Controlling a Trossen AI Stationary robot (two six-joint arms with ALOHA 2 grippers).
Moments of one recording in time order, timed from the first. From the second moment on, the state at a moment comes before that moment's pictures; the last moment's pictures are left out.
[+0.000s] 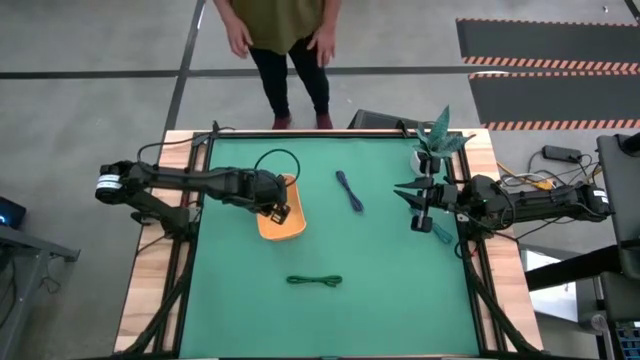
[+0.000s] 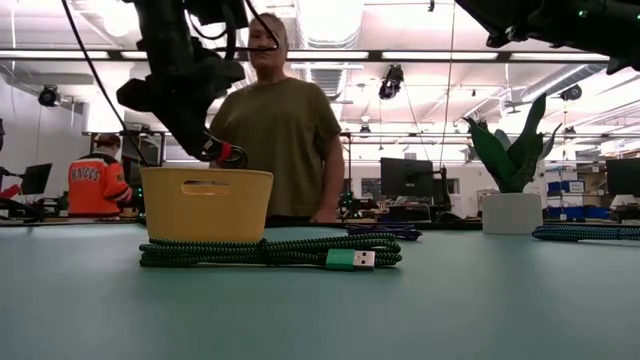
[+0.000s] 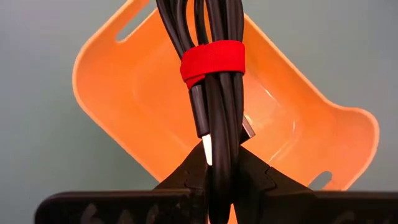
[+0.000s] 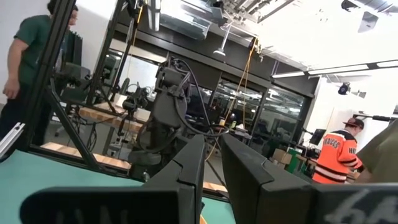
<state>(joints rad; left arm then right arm) 0.05 1.39 1.08 -0.98 -0.24 -0.98 -0.07 0.71 0.24 0.80 -0.02 -0.35</state>
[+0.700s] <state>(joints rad) -0.03 1.39 1.08 -0.95 -0.27 -1.40 -0.07 0.71 0.24 0.78 -0.02 -0.36</state>
